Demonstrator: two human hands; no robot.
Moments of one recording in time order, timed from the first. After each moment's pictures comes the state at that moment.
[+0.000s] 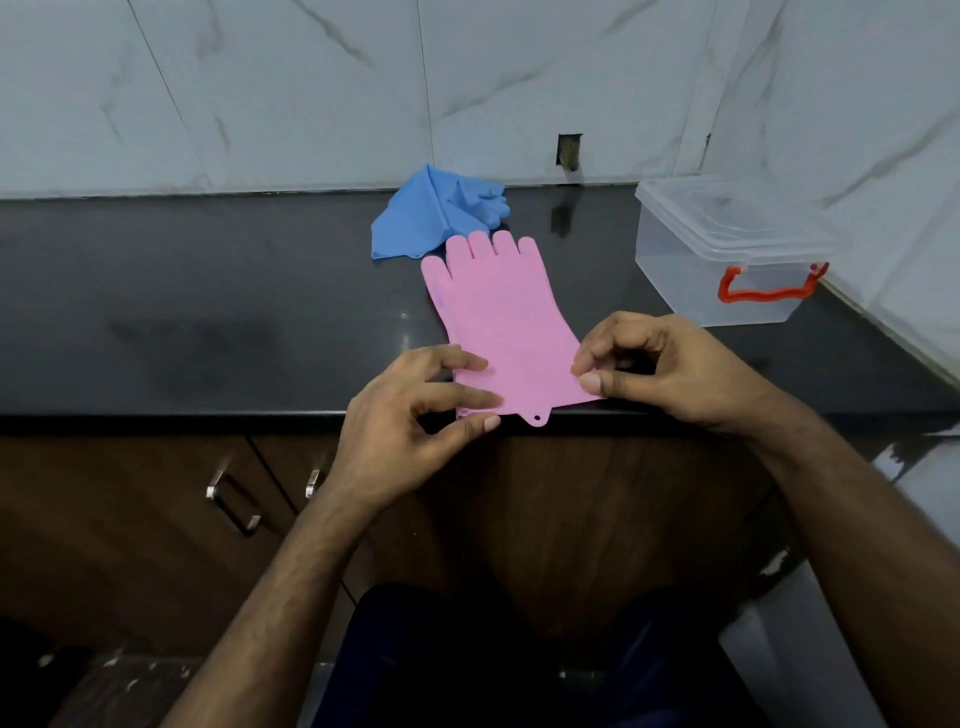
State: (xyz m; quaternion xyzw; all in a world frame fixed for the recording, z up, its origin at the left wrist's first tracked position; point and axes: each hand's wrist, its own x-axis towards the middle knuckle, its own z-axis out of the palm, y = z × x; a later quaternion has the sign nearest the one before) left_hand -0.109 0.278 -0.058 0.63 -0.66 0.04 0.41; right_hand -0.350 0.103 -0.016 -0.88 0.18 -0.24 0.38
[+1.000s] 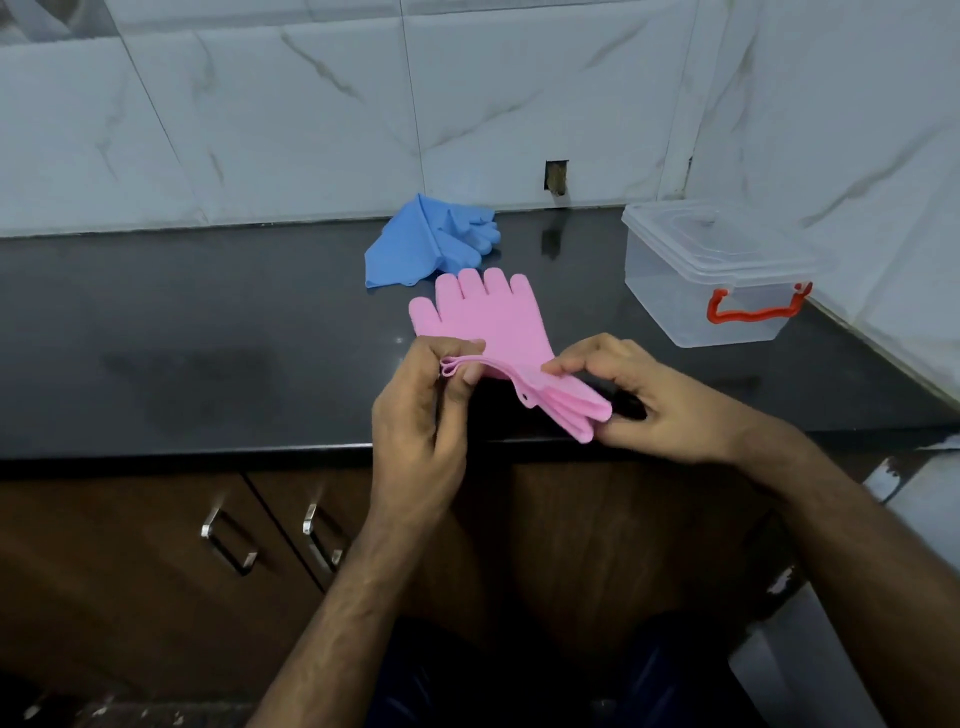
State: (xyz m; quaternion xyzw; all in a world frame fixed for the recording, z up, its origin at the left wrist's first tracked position) left_hand -0.144 0.256 -0.043 0.51 -0.56 0.01 0.65; right_hand -0.349 0.110 -0.015 -0.94 0.18 -0.16 0.26
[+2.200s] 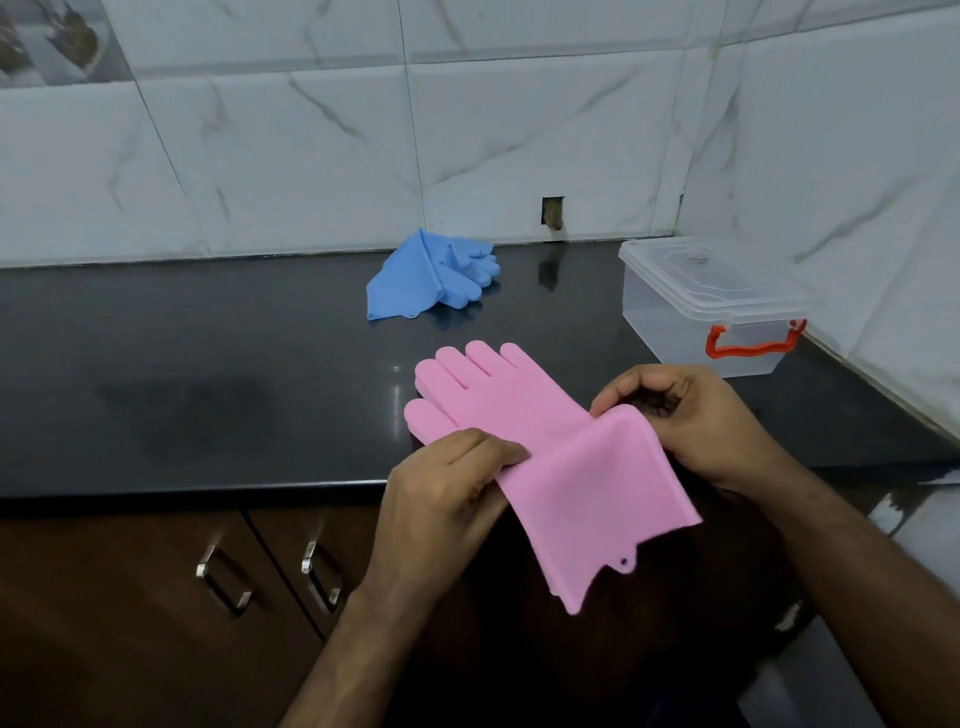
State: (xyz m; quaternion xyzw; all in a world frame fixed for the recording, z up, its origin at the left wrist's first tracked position) left_hand -0.145 0.271 -0.054 0.54 -0.68 0.16 0.46; right_hand -0.356 0.110 -0.017 -0.79 0.22 -0.35 0.45
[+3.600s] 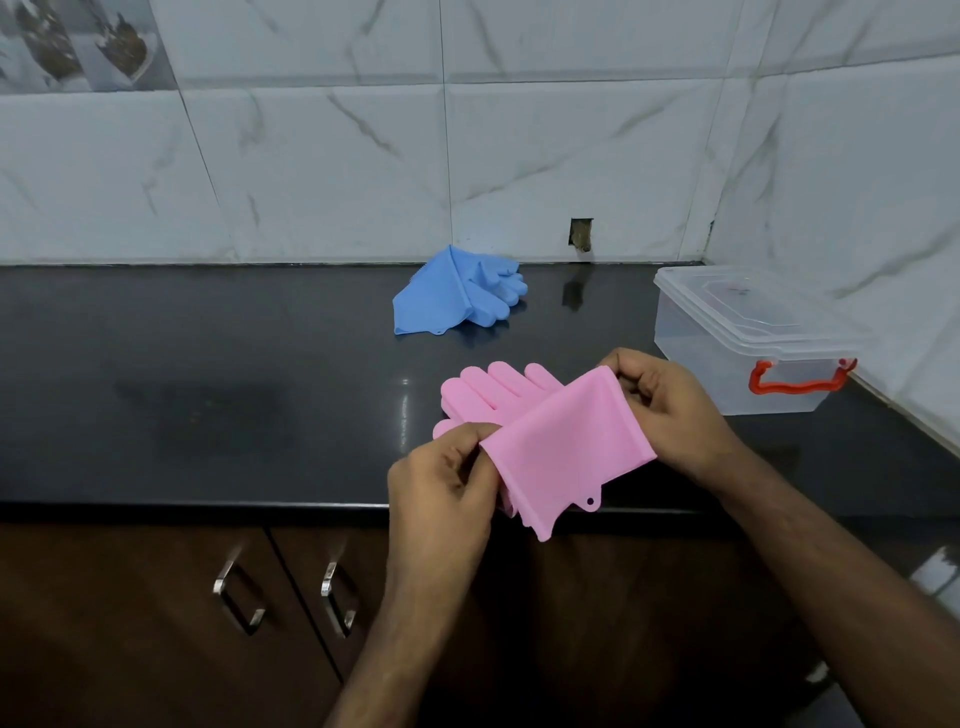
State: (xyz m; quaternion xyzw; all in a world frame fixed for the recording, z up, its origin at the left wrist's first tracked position) left_hand -0.142 0.268 -0.032 0.64 -0.44 -0.09 0.62; right_hand -0.297 0.091 -0.007 -0.83 0.22 -0.36 0.37
